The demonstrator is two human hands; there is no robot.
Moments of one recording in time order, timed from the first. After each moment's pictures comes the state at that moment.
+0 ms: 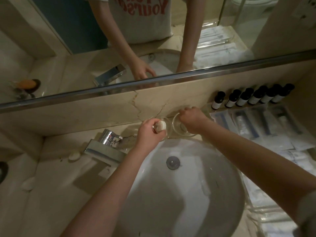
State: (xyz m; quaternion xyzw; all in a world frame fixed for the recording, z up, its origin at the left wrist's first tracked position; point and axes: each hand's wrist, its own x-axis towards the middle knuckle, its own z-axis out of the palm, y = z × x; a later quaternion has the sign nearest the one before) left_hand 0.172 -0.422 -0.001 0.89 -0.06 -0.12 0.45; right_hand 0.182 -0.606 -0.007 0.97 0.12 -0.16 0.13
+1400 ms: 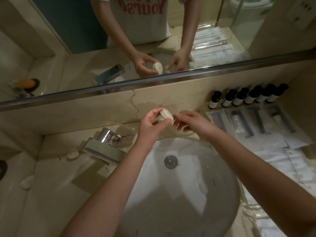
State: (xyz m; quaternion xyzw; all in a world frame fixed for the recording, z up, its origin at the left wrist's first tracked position) left_hand 0.160 -0.437 0.031 0.71 -0.01 -0.17 0.69; right_hand 0.133 -0.600 0.031 0.73 -0.11 -0.17 -0.65
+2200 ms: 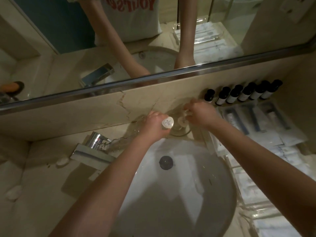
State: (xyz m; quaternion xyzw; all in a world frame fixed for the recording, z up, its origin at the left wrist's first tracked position) left_hand 0.194 -0.469 -0.002 0.93 -0.26 -0.15 0.20; right_hand 0.157 -0.648 0.017 0.99 -0.07 -0.10 -0.11
